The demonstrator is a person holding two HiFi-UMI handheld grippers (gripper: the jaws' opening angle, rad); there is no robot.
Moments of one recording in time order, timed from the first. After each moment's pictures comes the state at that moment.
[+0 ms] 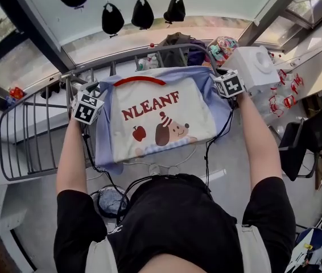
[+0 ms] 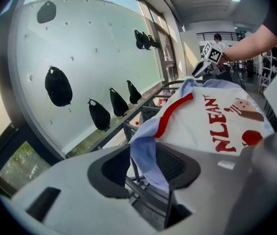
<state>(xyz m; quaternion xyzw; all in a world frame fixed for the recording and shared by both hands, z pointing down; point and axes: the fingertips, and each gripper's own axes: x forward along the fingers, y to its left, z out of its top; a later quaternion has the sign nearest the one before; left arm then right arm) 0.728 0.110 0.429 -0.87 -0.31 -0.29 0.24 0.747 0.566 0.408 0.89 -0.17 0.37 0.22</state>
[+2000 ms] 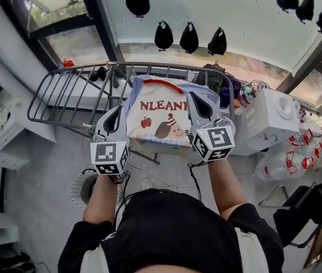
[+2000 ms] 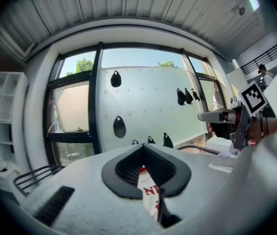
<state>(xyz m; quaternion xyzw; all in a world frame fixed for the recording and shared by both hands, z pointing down) 0.463 0.215 0.215 -1.00 -0.01 -0.04 0.06 0.548 0.402 0.188 0.92 -0.40 -0.03 -0.03</state>
